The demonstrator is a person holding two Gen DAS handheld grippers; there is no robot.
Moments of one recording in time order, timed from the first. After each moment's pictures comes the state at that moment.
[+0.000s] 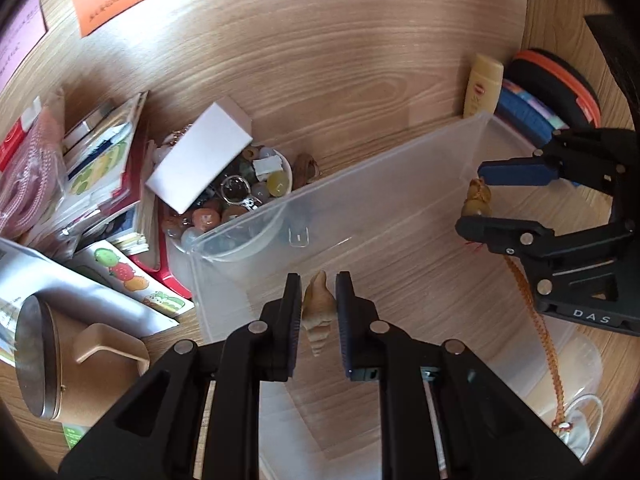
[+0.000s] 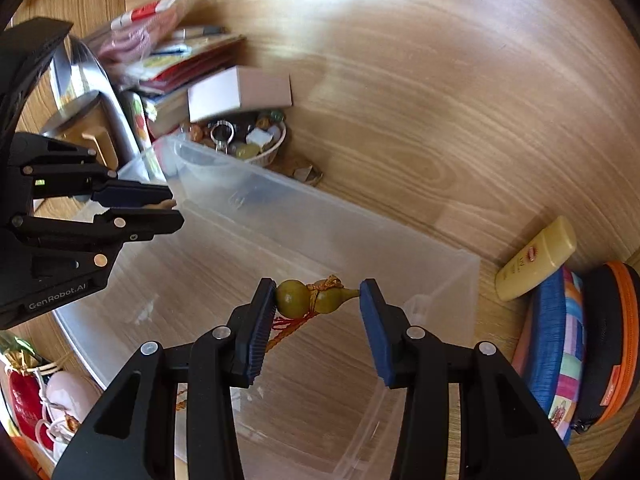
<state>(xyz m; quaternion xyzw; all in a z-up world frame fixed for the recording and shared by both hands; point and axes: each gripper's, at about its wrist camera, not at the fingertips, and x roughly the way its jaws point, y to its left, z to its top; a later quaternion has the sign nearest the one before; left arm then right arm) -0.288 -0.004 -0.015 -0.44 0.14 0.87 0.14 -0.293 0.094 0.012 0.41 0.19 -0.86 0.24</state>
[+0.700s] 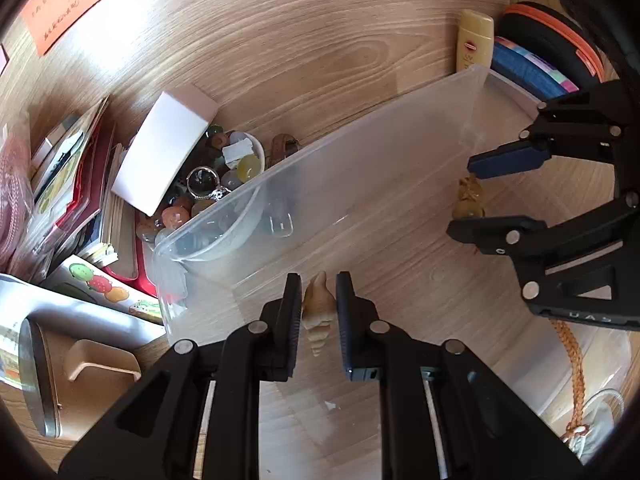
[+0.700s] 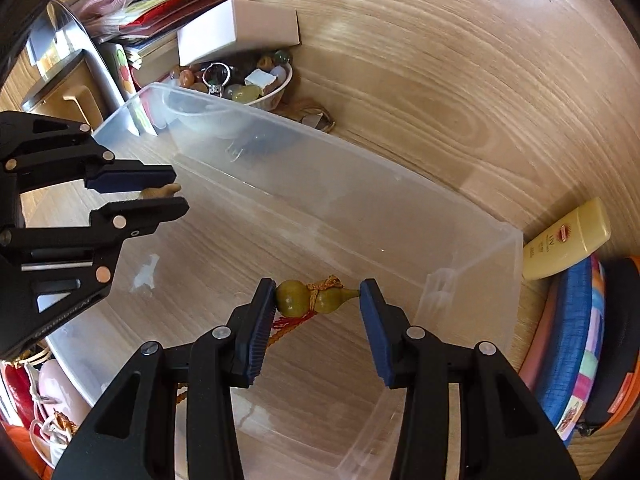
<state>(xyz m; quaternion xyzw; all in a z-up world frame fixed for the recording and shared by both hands) -0.297 0.009 -0.030 -0.46 0.20 0.85 0.15 -0.305 0.084 -0.007 0.49 0.21 -0.81 0.24</state>
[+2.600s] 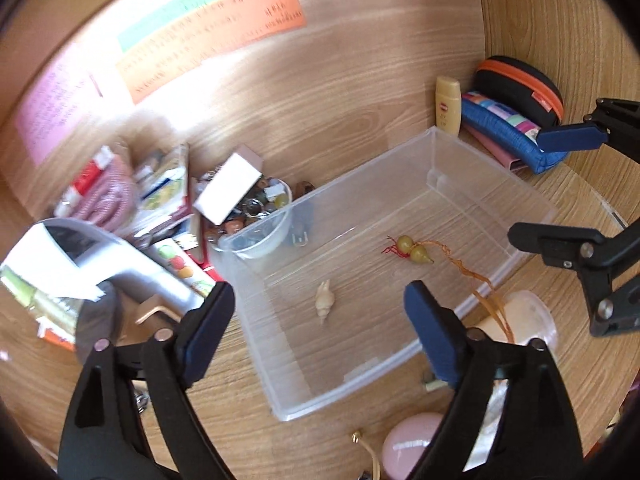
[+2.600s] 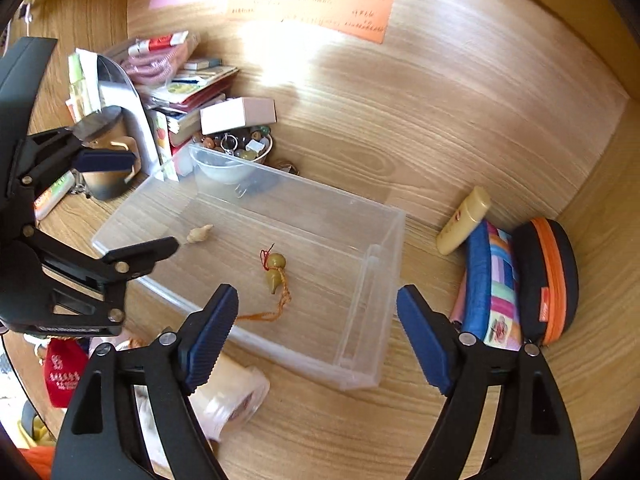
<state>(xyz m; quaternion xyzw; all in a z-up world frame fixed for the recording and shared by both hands) -0.199 -0.008 0.032 -0.37 0.19 0.90 0.11 -0.193 0.128 0.055 0.38 0.18 -0.89 0.18</state>
